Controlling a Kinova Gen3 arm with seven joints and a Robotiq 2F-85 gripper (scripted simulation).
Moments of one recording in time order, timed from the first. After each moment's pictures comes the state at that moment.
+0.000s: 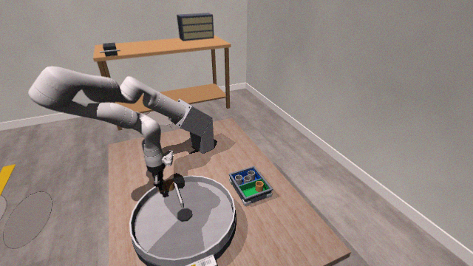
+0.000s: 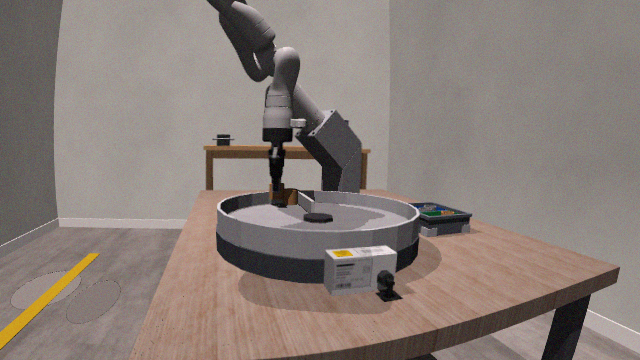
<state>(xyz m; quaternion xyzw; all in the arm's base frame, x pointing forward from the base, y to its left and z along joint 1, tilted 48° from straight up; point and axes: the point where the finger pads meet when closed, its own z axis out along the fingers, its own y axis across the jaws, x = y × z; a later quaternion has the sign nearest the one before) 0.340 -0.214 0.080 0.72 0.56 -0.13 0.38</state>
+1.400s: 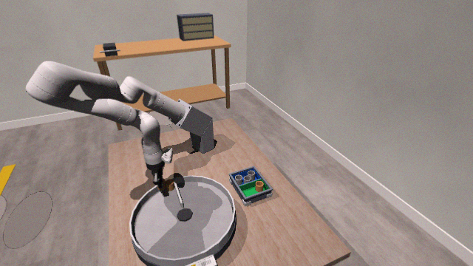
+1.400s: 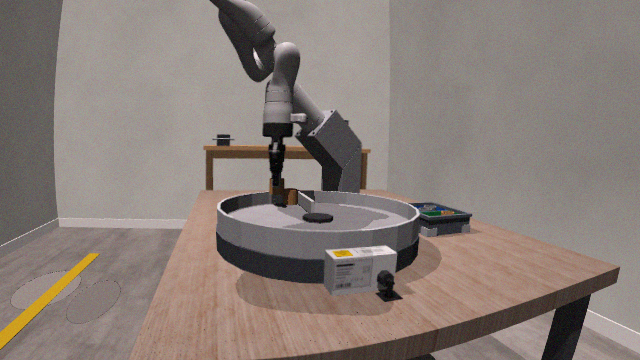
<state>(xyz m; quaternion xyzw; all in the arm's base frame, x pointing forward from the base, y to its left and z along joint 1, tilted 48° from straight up) 0.336 -0.205 0.089 0.72 0.56 -0.13 0.38</state>
